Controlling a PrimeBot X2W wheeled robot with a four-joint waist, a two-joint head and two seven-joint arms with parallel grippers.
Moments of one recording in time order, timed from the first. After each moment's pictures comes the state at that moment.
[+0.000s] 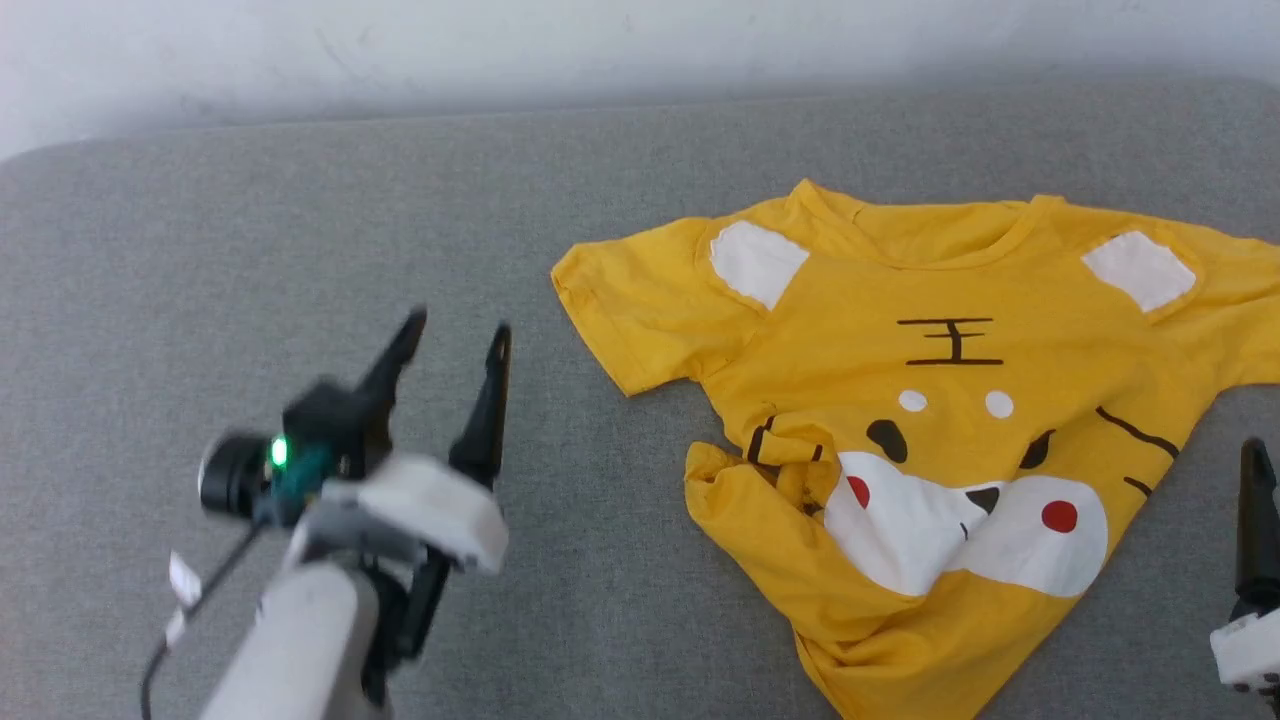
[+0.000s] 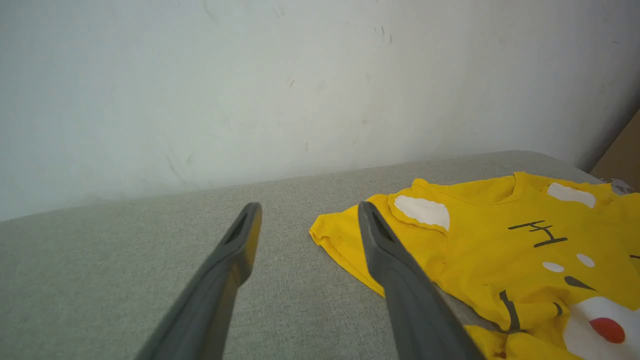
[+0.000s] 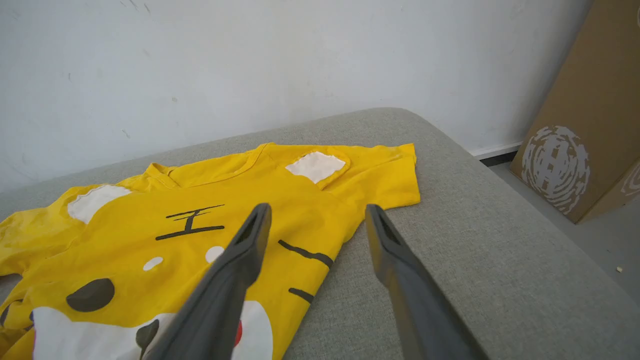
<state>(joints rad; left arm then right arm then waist) -0.18 0.23 -0.27 -0.06 -0.27 0.10 -0.01 0.11 -0.05 -0.38 -0.18 0.26 0.13 0.09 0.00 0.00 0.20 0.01</state>
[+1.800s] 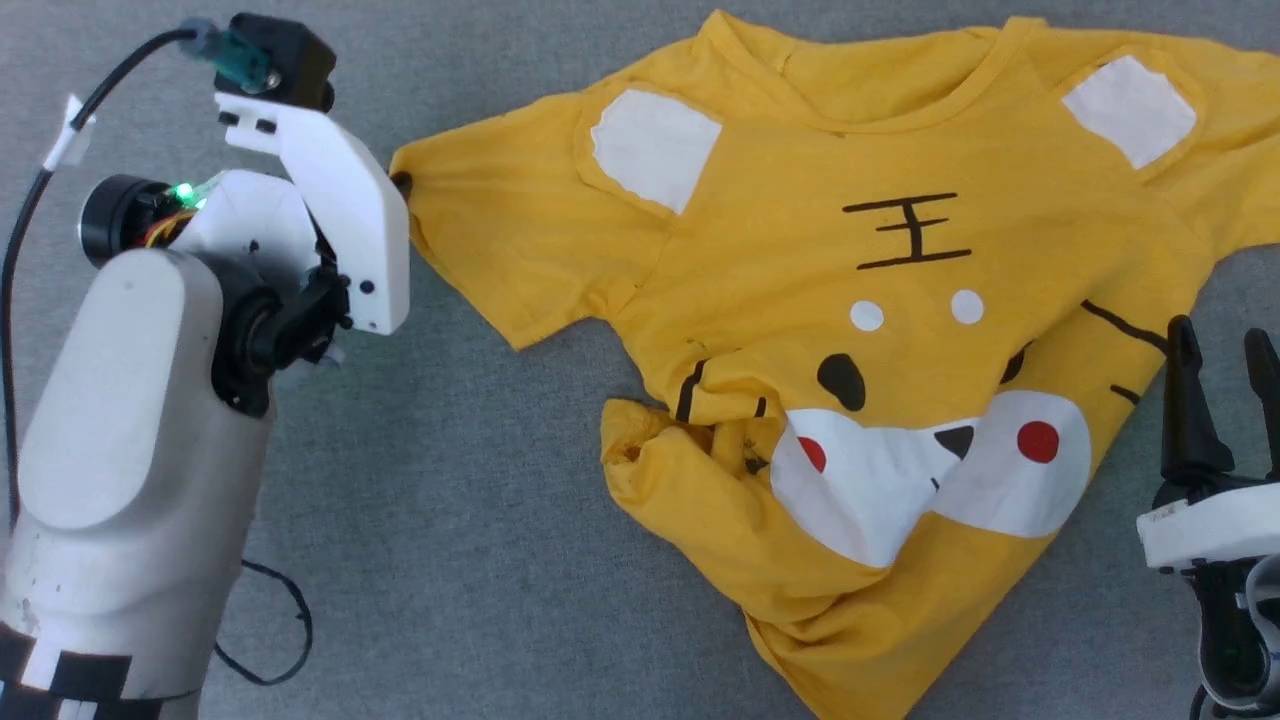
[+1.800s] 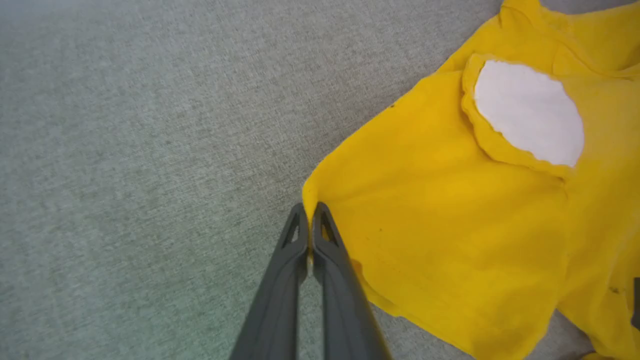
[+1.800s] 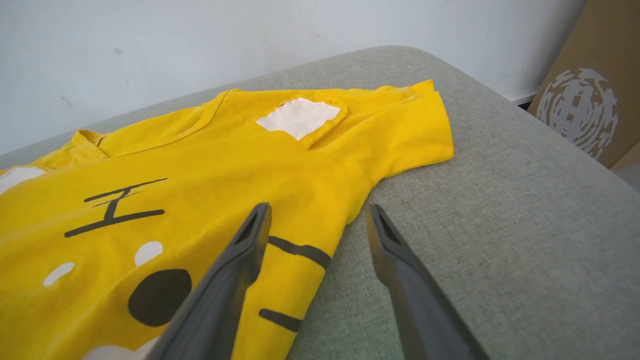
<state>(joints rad) -0.77 0.38 -0.29 0.16 -0.50 0.00 0.88 -0.11 -0.05 -0.27 -0.04 0.31 0.13 0.00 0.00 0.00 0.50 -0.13</state>
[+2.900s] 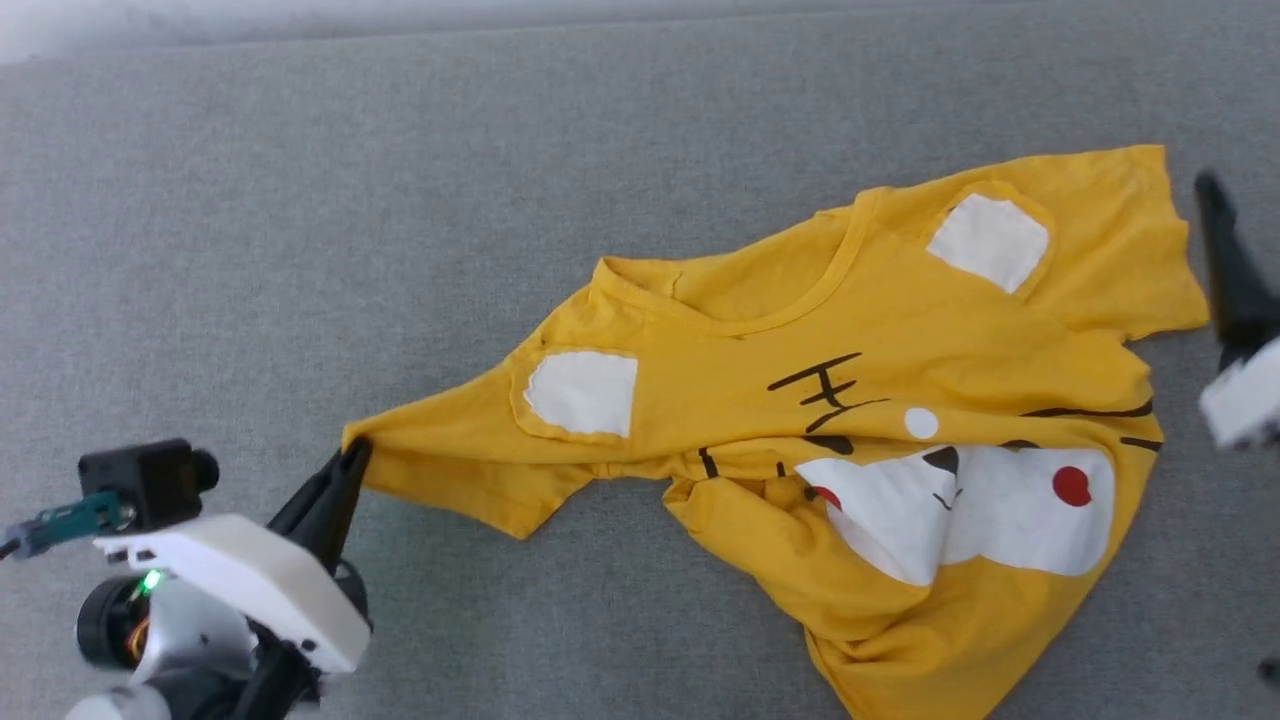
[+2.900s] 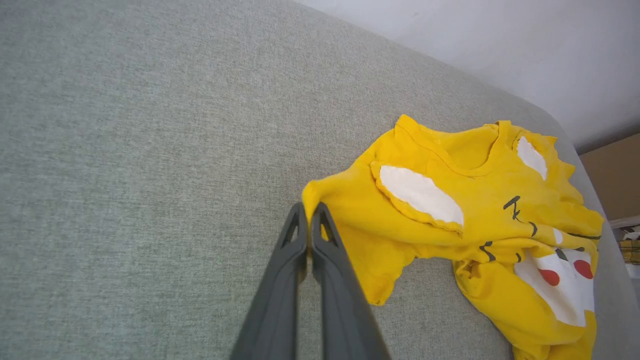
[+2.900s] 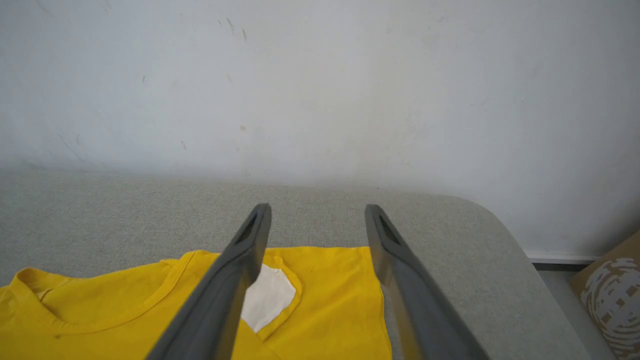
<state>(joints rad) 0.05 0.32 -0.02 -0.39 -0.67 0.14 0.51 -0.27 -0.20 -0.19 -0.19 0.24 0.13 0.31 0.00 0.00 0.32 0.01</state>
